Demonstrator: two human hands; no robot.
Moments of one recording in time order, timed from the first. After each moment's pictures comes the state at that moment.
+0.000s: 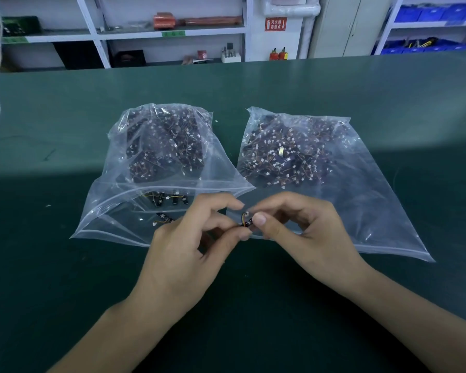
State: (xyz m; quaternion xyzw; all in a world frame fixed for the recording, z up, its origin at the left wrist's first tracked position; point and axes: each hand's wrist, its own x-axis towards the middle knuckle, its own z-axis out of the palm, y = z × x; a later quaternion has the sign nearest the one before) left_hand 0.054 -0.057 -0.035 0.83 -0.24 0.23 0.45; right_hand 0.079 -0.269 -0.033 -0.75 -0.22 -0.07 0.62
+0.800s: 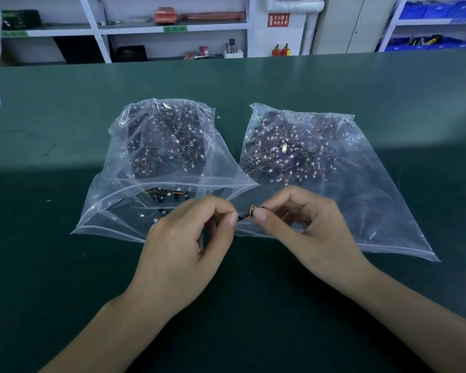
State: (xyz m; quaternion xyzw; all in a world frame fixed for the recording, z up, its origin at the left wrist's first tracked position) left_hand 0.061 -0.048 -0.040 0.87 -0.21 0.23 0.39; right_hand 0.079 -0.268 -0.035 -0.77 -0.19 -0.06 0.61
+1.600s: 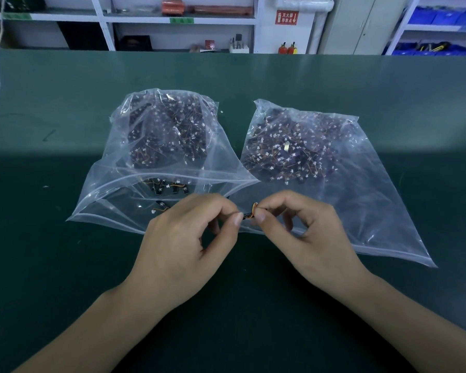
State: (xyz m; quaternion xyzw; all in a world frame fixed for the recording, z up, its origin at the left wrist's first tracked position) left_hand 0.057 -0.054 -0.035 0.88 -0.22 0.24 0.35; right_hand 0.076 -0.268 -0.038 -0.80 -0.22 -0.10 0.54
